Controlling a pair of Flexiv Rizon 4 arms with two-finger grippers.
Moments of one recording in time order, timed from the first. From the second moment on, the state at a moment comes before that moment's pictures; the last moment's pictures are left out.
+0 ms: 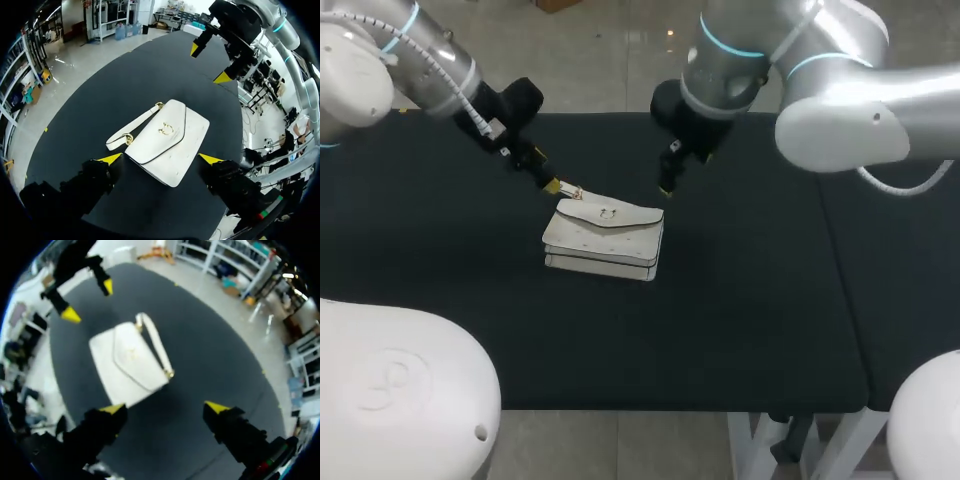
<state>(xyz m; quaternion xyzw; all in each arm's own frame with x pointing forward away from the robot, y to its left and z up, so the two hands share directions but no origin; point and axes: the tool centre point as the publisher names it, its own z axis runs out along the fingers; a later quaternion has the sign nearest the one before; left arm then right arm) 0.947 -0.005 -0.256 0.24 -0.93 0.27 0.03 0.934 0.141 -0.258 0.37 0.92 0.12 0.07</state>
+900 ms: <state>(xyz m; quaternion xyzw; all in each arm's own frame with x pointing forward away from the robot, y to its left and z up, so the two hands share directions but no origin) 0.949 -0.021 -0.272 0.59 -0.75 0.20 0.21 0.930 0.152 -0.275 0.69 0.70 0.13 -0.16</state>
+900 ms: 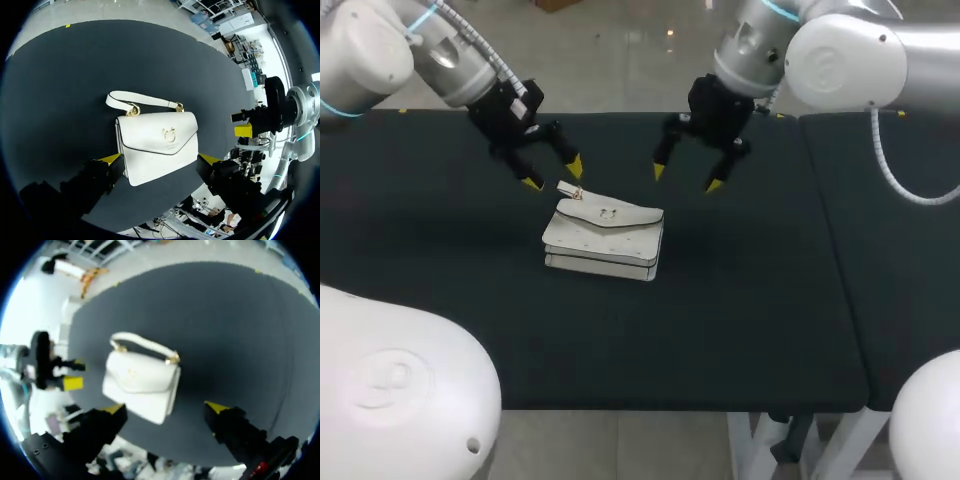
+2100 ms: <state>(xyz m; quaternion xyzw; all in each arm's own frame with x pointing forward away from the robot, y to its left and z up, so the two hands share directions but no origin) 0.961 -0.010 -0.314 0.55 -0.72 0.30 0.31 0.926 0.189 -0.323 0.73 0.56 0.29 -0.26</state>
